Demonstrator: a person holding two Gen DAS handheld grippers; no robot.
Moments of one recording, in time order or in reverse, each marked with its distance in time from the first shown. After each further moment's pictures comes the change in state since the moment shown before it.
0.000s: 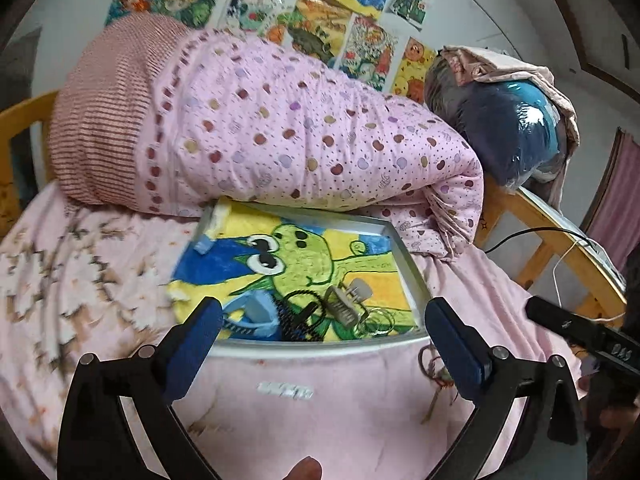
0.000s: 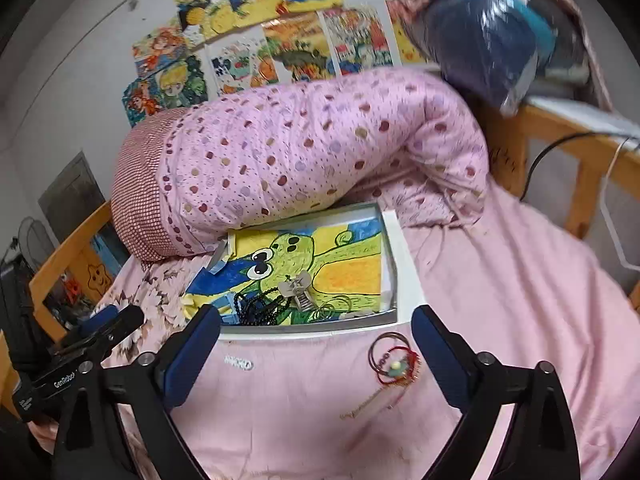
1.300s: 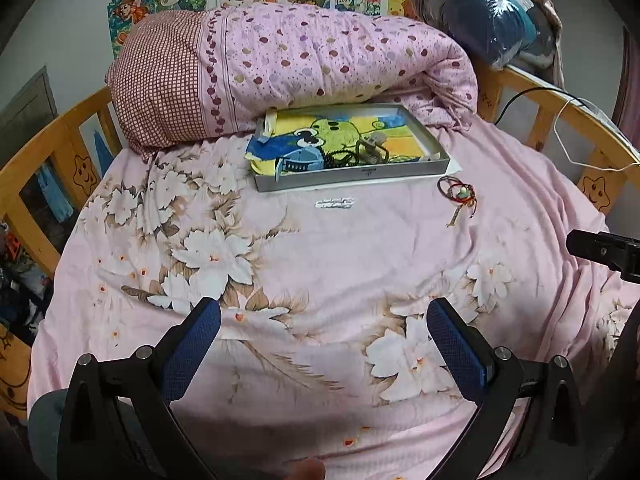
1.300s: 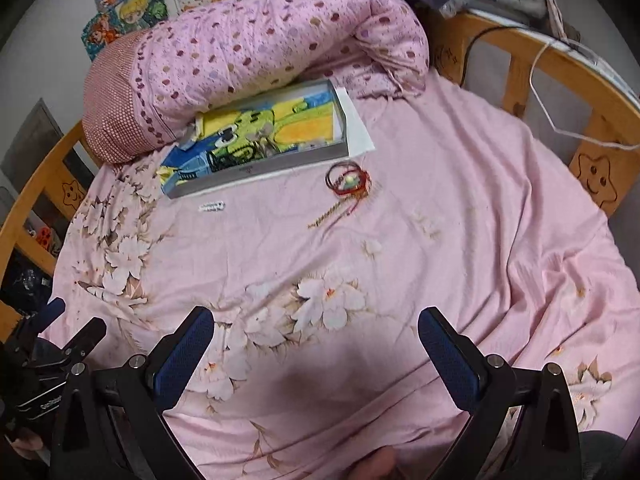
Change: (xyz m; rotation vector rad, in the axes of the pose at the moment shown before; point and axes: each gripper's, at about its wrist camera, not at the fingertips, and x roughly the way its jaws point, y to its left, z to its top) left arm -0.116 -0.027 -0.124 0.200 0.251 0.201; right arm -0.056 0.002 -0.105 0.092 0.379 -0.147
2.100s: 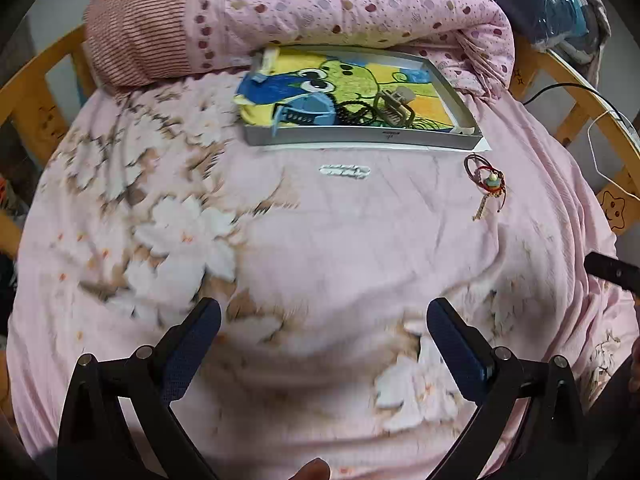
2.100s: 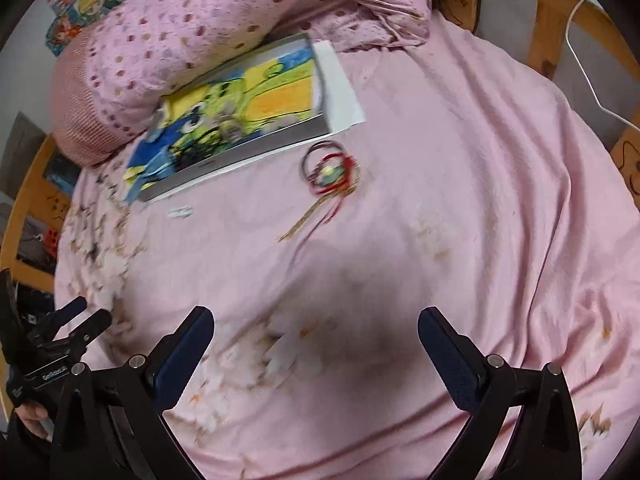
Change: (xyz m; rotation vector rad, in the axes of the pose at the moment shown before) left arm 0.074 0.024 0.044 -0.094 0.243 -0.067; right arm 0.074 -0.053 0.081 0.068 0.189 0.062
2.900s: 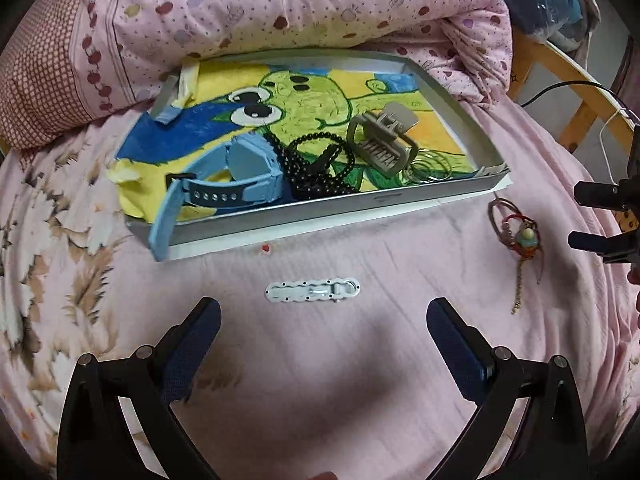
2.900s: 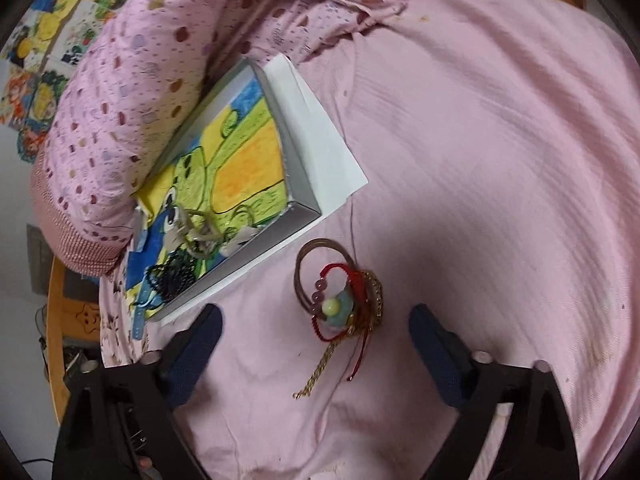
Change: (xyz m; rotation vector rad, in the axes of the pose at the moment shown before) left arm 0.124 -0.005 0.089 0.111 -0.054 -0.101; right arm 0.097 -0.042 0.094 0.309 0.013 0.219
